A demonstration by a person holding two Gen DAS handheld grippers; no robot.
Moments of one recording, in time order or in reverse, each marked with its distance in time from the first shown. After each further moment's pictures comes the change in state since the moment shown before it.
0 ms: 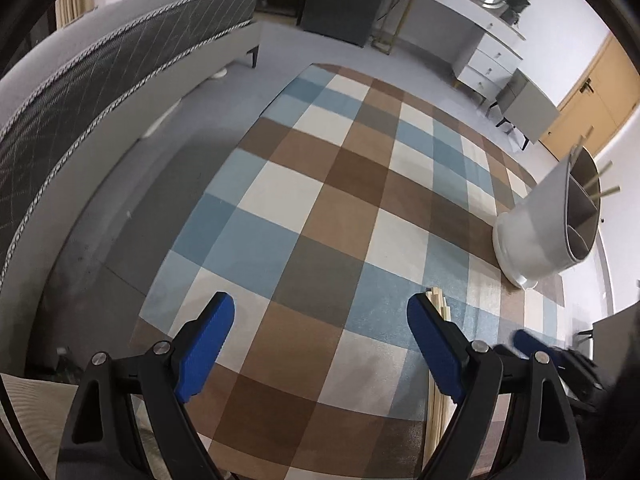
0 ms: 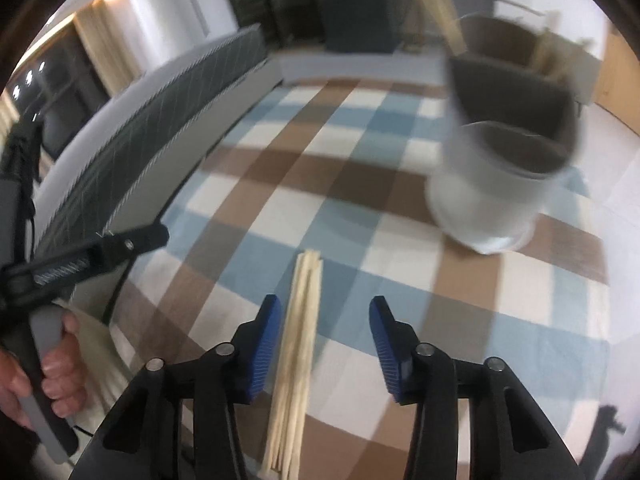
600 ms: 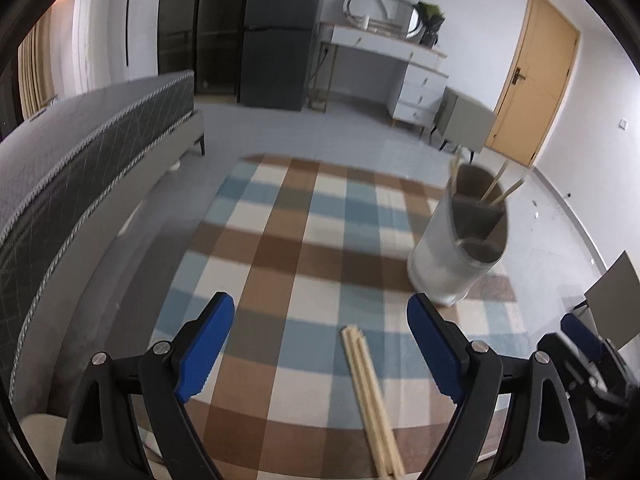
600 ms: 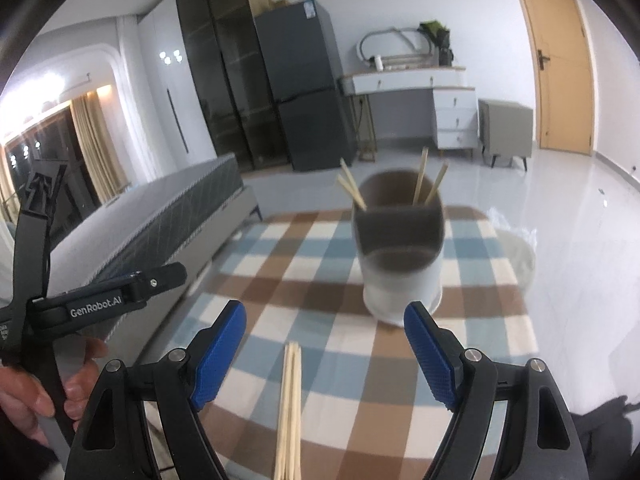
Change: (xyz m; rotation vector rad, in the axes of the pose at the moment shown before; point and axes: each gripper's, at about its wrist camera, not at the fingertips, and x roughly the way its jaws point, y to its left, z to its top) left arm -0.063 -0.064 -0.004 0.230 -0.238 -0.069; right arm -0.139 -0.021 -0.038 0.163 -0.477 -0.102
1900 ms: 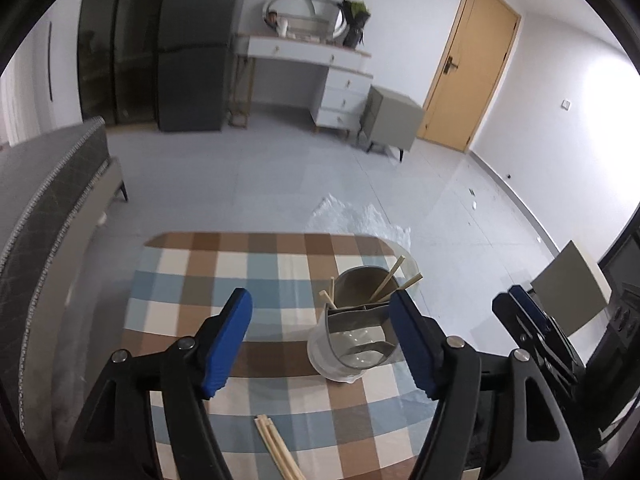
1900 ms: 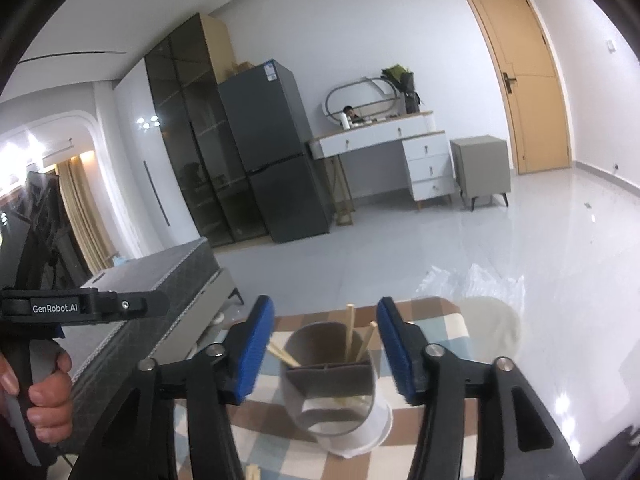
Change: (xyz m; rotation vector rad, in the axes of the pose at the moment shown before) left arm -0.043 -0.093 0.141 0.135 0.009 -0.225; right arm -0.030 -0.071 0.120 0.101 -0.255 -0.024
